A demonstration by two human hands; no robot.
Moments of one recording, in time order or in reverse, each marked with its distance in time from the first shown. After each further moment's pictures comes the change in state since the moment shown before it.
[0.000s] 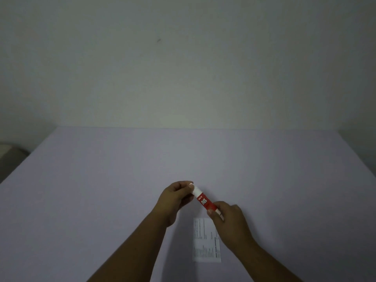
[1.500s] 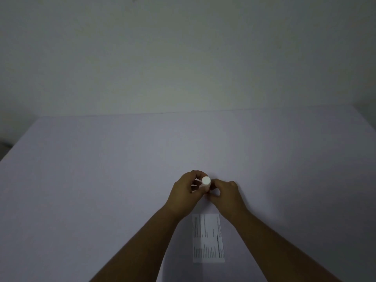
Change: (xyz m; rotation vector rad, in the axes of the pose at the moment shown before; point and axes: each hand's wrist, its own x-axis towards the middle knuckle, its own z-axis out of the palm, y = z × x) left_hand 0.039 -0.028 0.020 0.704 -0.082 0.372; right_hand 0.082 0.031 0.026 0.038 -0.067 -0.020
